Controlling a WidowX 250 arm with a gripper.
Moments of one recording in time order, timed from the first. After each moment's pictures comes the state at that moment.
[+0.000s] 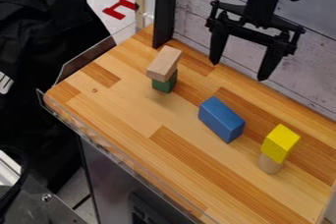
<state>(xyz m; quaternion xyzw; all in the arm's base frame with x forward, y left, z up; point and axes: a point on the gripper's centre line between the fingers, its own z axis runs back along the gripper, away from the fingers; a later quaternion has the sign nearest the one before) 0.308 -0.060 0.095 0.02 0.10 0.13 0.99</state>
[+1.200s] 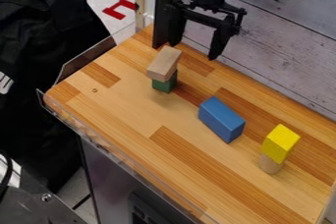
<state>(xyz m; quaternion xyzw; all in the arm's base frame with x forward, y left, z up) 0.321 0.017 0.076 -0.01 0.15 0.08 0.99</state>
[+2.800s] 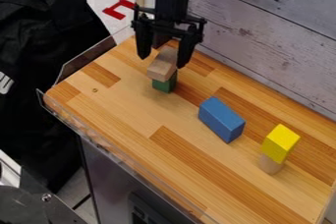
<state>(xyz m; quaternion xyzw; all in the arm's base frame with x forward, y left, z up) 0.307 0.055 0.046 -0.04 0.15 0.14 0.98</state>
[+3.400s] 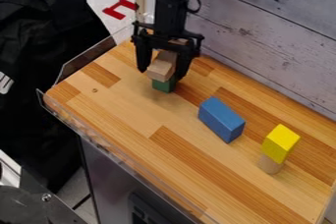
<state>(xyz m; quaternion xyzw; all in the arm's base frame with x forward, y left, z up) 0.307 0.056 0.022 -0.04 0.18 0.15 0.97</state>
